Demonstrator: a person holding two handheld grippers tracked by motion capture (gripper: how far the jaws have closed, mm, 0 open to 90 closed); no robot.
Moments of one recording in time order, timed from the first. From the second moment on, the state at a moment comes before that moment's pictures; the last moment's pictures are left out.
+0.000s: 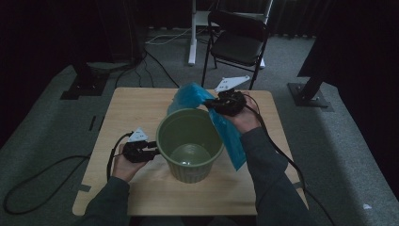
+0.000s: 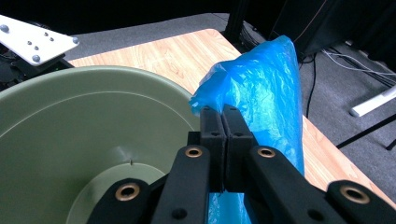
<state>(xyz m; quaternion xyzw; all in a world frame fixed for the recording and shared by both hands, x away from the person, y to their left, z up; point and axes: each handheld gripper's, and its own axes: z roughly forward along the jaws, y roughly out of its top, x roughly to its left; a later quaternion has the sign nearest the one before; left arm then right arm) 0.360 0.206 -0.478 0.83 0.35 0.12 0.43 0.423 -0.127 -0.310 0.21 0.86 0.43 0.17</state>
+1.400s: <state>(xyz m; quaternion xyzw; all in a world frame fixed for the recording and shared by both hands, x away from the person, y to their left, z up) 0.358 0.207 -0.475 0.82 0.34 0.12 0.44 0.413 0.000 -0.260 0.12 0.85 0.48 0.15</state>
